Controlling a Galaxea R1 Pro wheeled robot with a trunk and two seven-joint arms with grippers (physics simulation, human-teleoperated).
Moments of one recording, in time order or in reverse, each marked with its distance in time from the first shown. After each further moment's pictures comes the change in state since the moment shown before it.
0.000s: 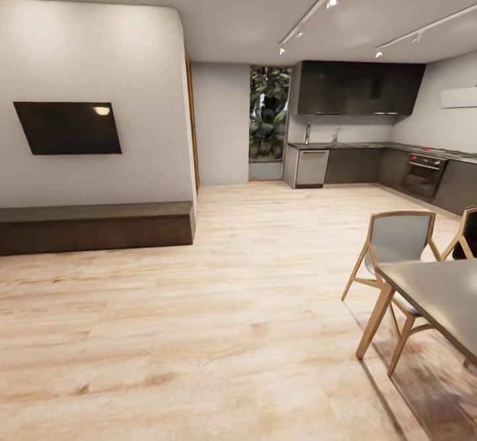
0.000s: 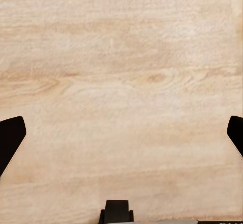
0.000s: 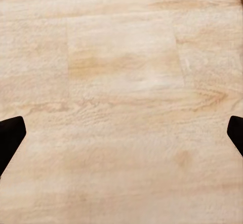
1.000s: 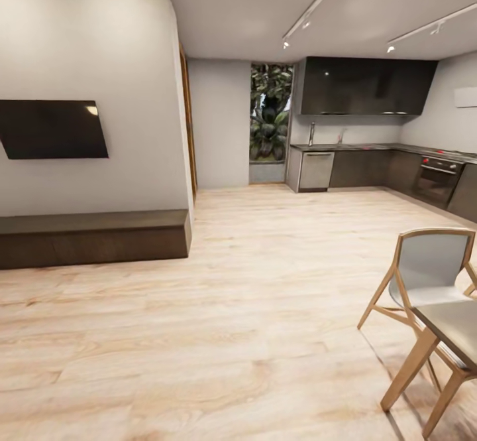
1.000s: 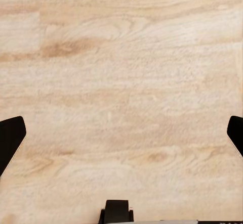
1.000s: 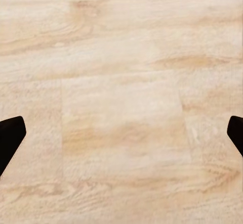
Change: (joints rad) left arm 0.000 0.000 0.000 0.000 0.000 0.000 0.000; right arm 0.000 0.001 0.001 0.000 0.000 0.000 0.000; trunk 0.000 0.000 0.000
